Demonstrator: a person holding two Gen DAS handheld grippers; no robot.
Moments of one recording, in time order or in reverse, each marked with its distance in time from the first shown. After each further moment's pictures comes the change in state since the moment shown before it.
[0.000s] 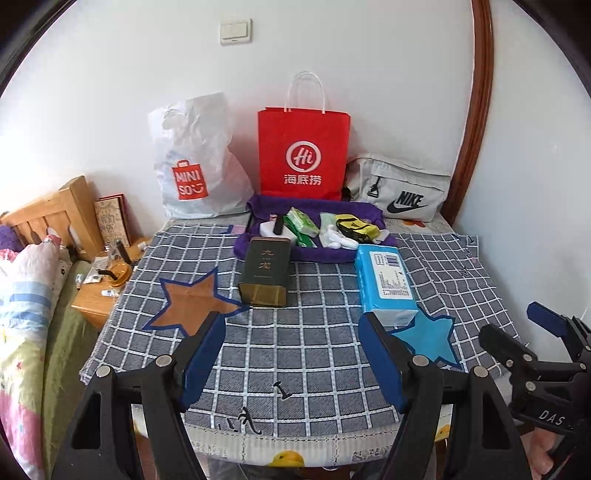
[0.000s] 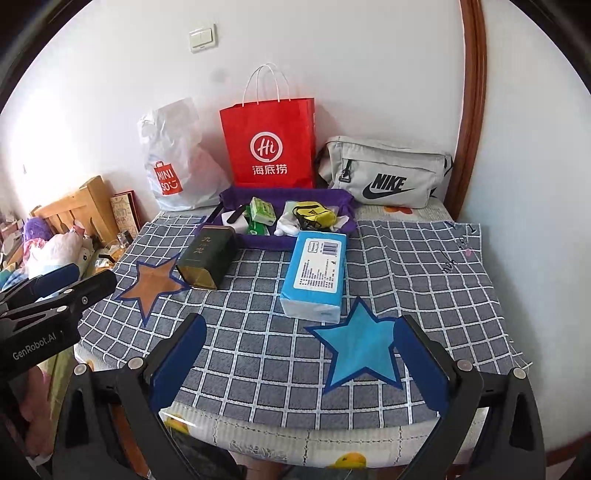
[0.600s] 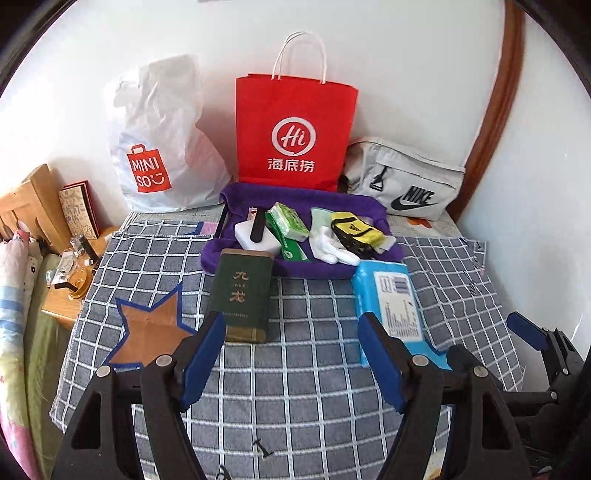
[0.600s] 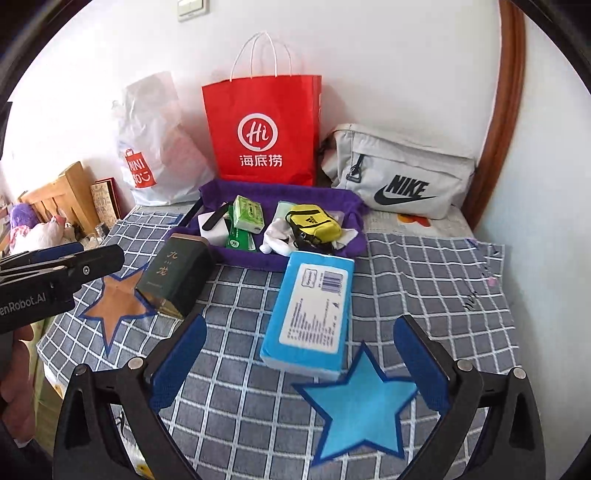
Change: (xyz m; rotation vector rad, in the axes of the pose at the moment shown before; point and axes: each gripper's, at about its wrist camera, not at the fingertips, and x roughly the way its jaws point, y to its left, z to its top) left arm 0.103 -0.007 0.065 -0.012 0.129 -0.077; right arm 0.105 -0.001 0.057 -0.052 0.062 -0.027
